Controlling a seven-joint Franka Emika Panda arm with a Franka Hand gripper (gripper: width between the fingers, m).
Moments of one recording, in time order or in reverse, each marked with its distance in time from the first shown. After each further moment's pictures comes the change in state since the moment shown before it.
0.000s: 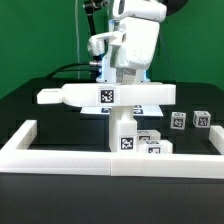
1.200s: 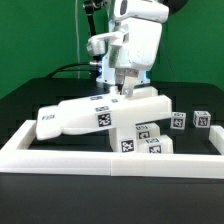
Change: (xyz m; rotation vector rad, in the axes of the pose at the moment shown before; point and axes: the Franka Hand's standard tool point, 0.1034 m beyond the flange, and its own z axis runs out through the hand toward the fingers) arm 0.000 0.000 0.000 0.000 -0.005 -0.034
